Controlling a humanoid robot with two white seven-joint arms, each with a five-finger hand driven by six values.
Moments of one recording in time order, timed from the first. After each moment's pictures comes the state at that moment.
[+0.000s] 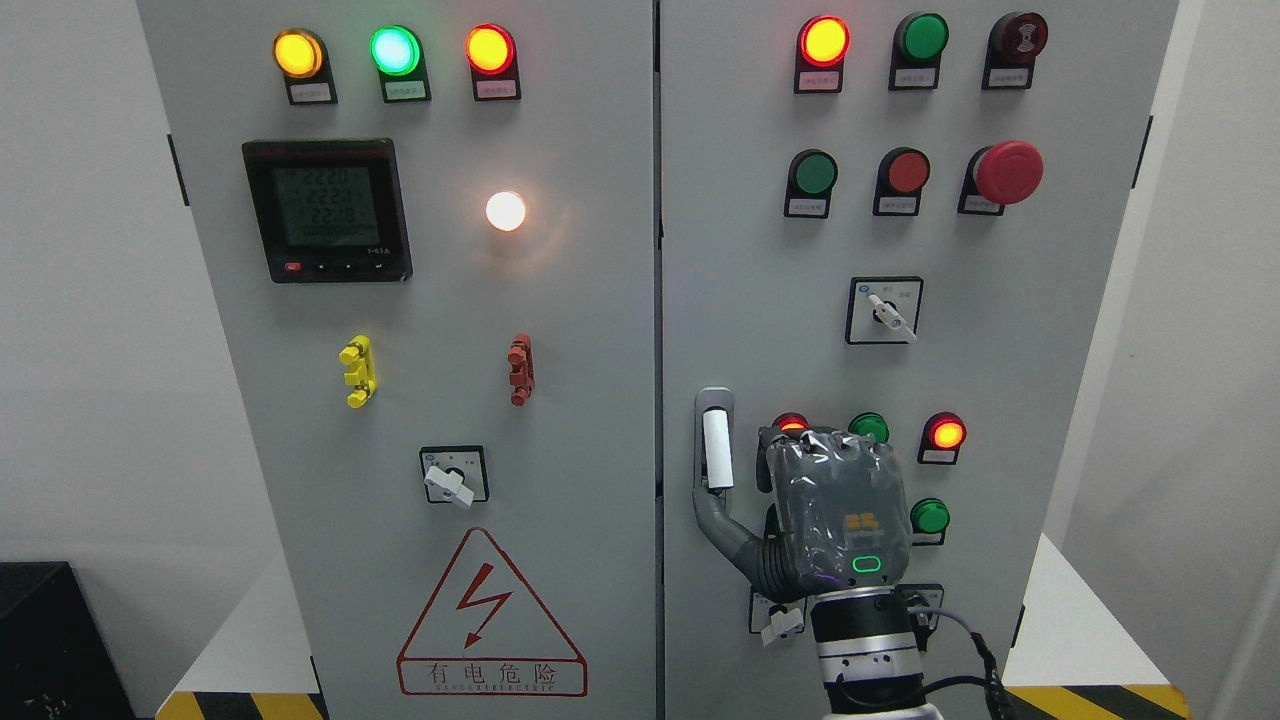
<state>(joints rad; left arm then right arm) -0.08 -0.11 0.00 0.00 0.08 -0.07 -0.06 -0.45 0.14 0.23 -1.76 1.50 0.14 -0.11</state>
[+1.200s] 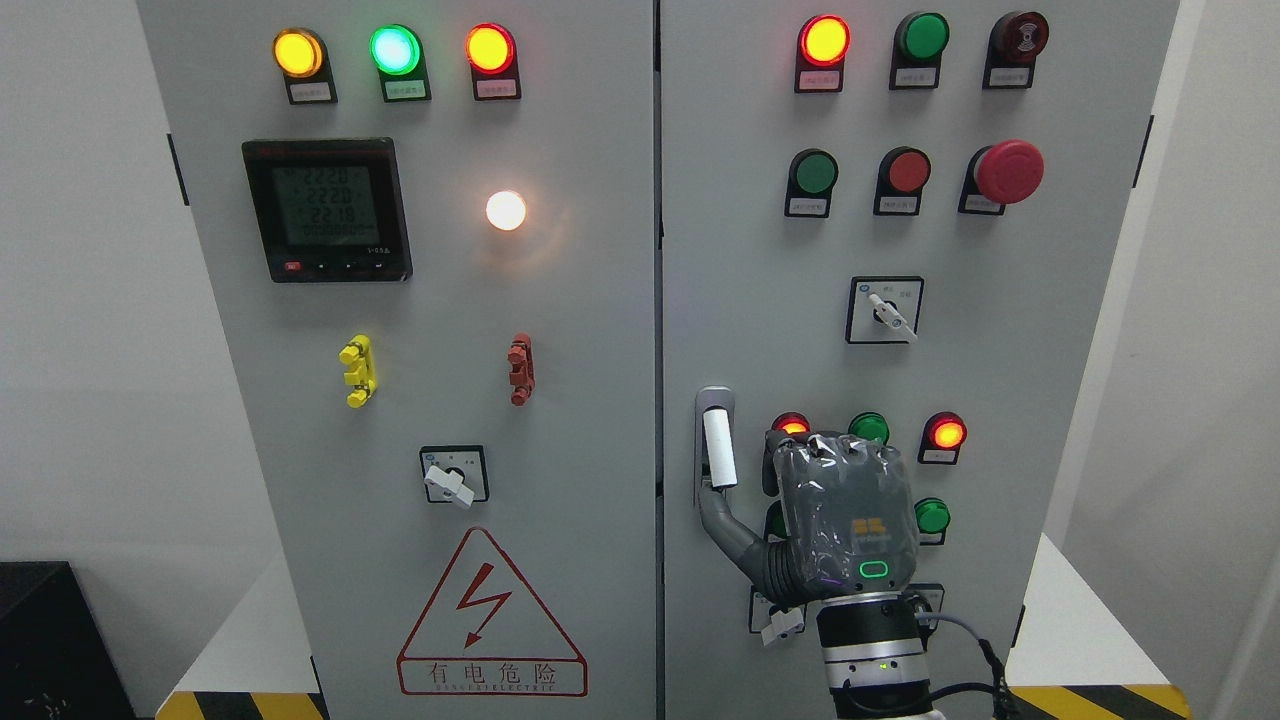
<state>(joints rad) -0.08 -0.11 0.00 0.00 0.08 -0.07 -0.06 -0.44 0.14 0.22 -1.77 1.49 0.14 -0.11</state>
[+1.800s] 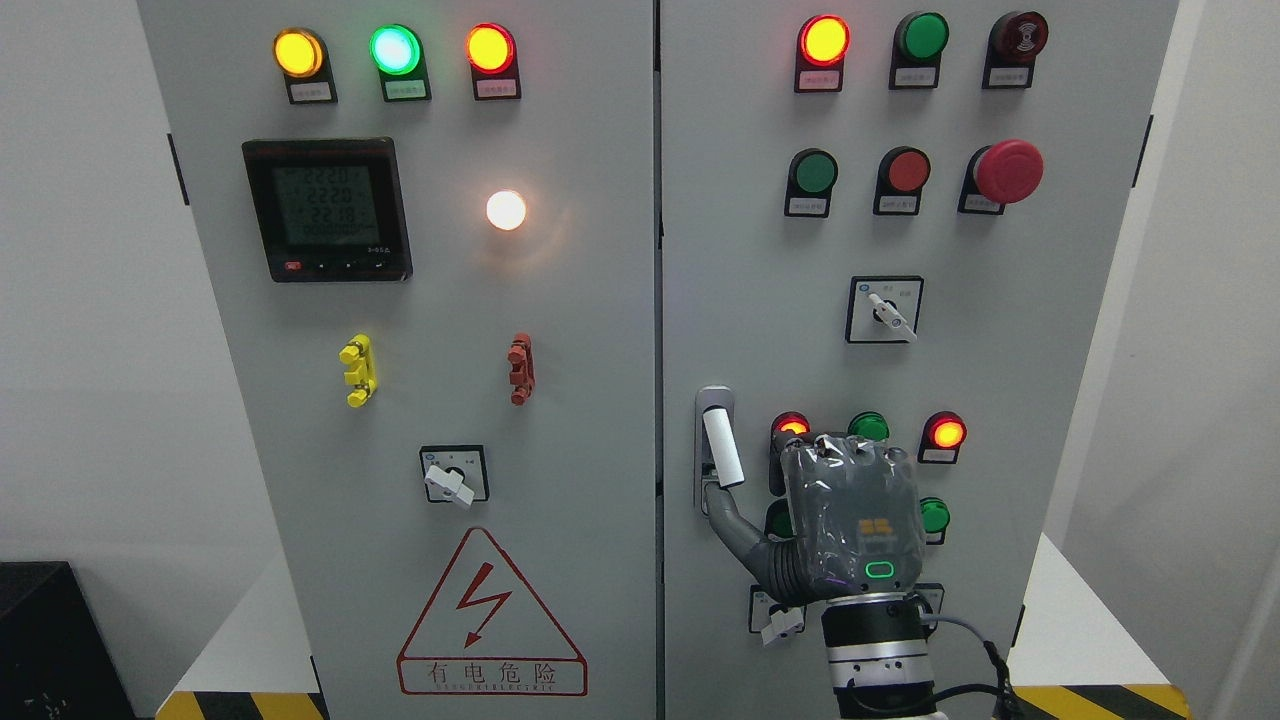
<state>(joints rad) -0.08 -0.11 0.00 0.00 0.08 -0.07 -0.06 -0.44 0.14 0.21 -1.78 1.49 0.16 -0.11</state>
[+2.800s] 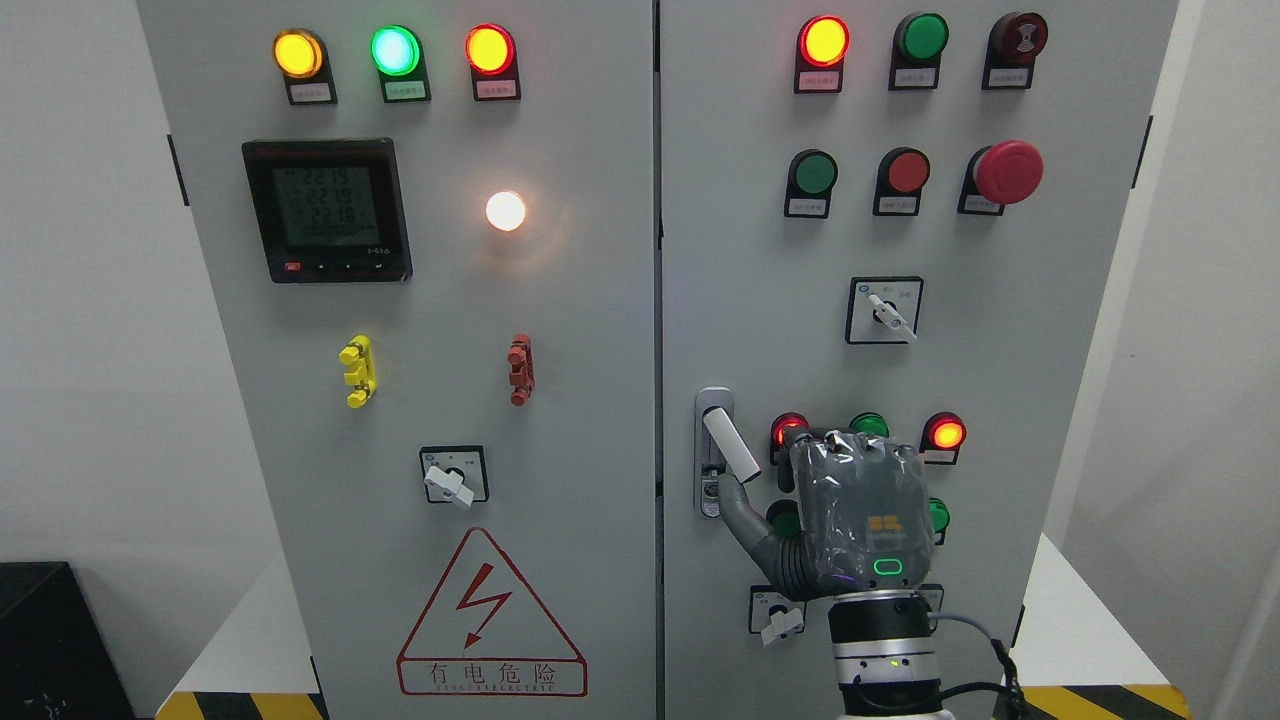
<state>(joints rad) -0.08 -0.11 0.00 0.00 0.08 -0.07 -0.06 -0.44 0.14 0.21 -1.78 1.49 0.17 -0.11</state>
